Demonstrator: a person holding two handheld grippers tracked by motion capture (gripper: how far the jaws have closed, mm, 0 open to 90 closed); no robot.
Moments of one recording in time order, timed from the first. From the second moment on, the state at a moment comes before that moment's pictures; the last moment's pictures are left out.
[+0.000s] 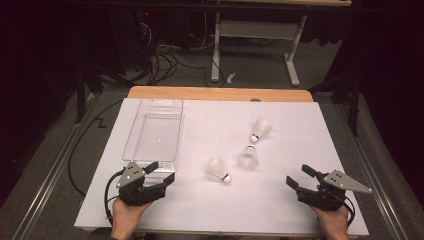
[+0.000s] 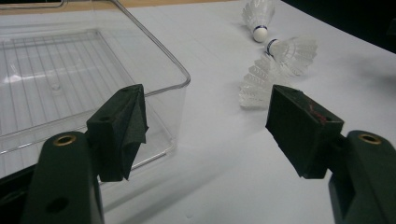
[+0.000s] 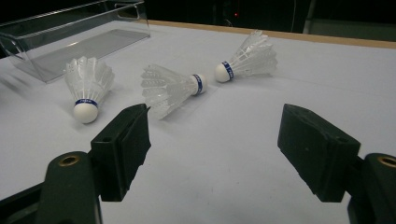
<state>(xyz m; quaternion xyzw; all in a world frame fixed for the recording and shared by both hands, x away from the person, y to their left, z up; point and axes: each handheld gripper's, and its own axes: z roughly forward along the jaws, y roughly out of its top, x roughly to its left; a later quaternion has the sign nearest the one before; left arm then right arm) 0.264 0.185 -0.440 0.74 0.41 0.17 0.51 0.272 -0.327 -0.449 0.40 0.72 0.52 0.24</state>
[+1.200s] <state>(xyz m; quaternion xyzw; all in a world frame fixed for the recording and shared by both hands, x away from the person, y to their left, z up) 0.279 0.152 -0.428 0.75 0.39 0.17 0.51 0.271 -0.327 -0.449 0.40 0.72 0.52 0.24</state>
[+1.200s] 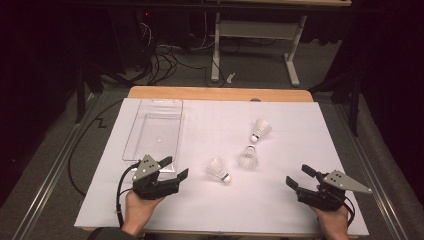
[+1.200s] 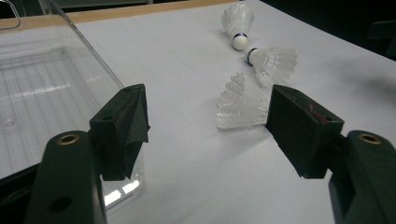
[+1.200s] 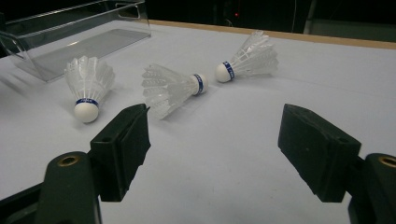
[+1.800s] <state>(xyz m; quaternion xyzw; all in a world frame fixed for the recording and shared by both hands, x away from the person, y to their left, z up) 0.288 0.138 -0.426 0.76 0.38 0.16 0.51 0.272 -0.327 -0.450 0.40 0.72 0.51 0.24</state>
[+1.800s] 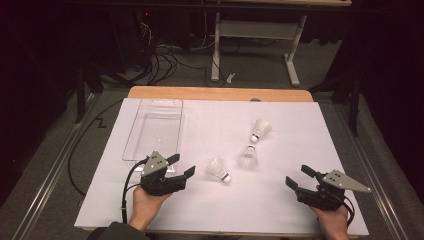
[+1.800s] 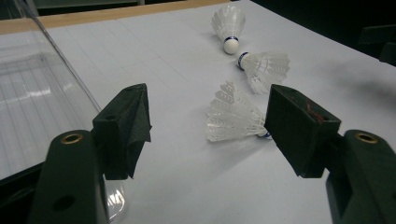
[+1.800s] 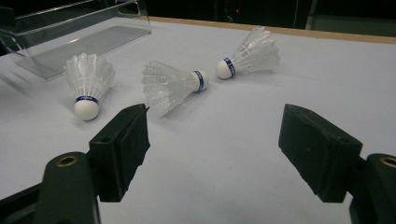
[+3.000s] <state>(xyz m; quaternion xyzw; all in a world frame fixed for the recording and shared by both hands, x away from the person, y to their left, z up) 0.304 0.114 -0.422 0.76 0.37 0.14 0.51 0.272 -0.326 -0.450 0.40 0.72 0.51 0.24</state>
